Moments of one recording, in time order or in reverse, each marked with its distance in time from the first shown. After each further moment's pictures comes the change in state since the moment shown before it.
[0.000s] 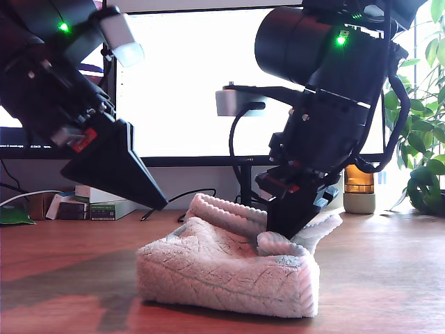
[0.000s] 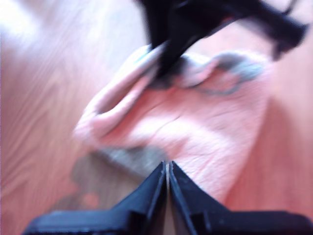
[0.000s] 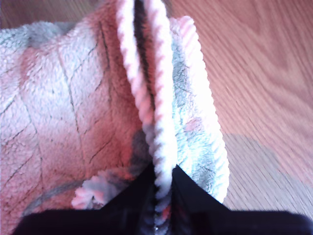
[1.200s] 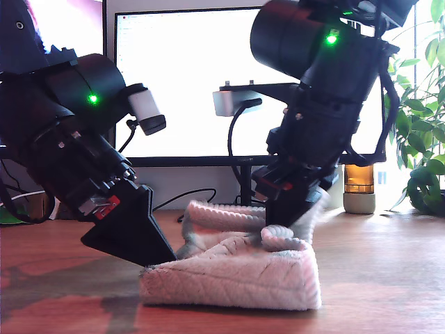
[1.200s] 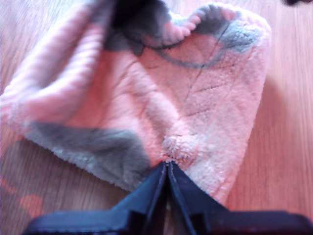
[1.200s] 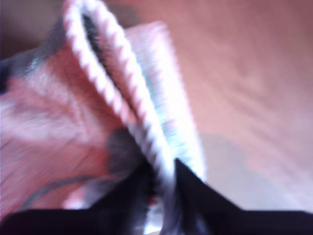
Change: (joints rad) left arm -0.014 0.236 -0.001 0.108 0.038 -0.053; right arm 0.000 0.000 0.013 0.057 0.159 -0.003
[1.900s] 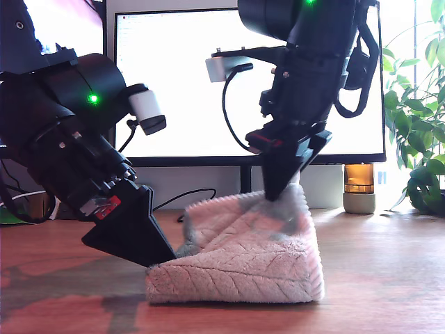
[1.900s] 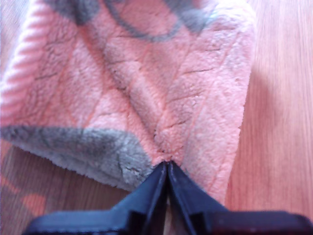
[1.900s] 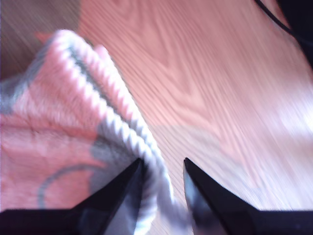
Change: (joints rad) left arm 0.000 0.000 0.000 0.005 -0.006 0.000; right arm -0.010 0.000 0.185 -0.234 0.074 -0.008
